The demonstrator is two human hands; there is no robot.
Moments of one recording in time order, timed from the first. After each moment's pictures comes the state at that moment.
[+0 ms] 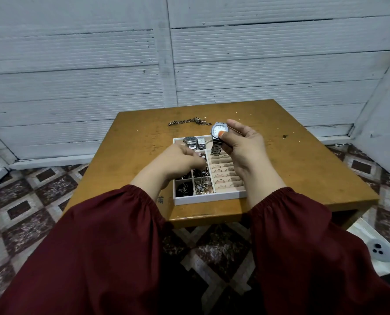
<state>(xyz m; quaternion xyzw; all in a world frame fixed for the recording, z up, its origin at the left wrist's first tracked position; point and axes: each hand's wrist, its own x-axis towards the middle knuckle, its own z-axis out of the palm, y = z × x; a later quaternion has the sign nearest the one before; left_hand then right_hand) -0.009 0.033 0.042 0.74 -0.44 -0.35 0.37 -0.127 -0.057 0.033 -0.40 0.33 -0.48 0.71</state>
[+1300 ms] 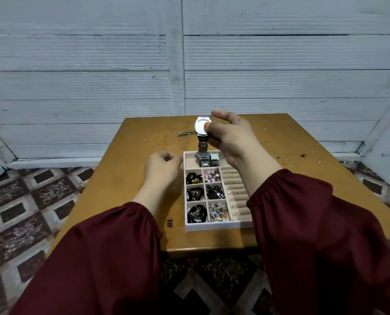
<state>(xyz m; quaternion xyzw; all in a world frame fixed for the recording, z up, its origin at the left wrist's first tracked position) 0.067 -0.004 -0.009 0.77 -0.29 -0.19 0.54 -0.053 -0.088 0.064 -0.50 0.31 -0.40 0.70</state>
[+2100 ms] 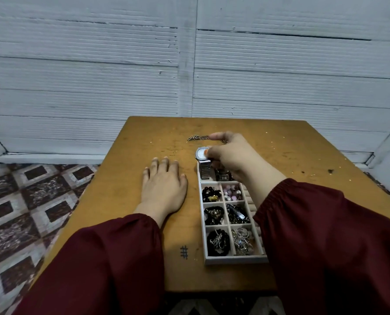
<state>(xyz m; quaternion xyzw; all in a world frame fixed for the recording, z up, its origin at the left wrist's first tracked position) 0.117 -0.017 -0.054 0.87 -0.47 -0.01 0.15 -0.003 -0.113 0.030 -0.66 0.42 -0.25 0.57</state>
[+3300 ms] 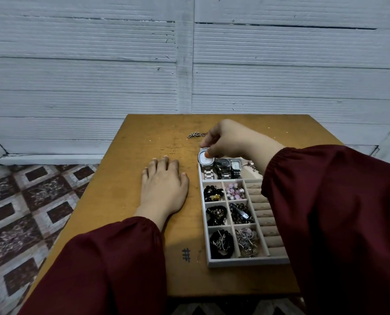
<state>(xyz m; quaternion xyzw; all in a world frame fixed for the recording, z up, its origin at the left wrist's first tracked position) 0.115 -0.016 -0.053 0.87 -0.47 0.00 0.16 0.011 -0.148 0.045 -0.87 0.35 -0.07 0.33</state>
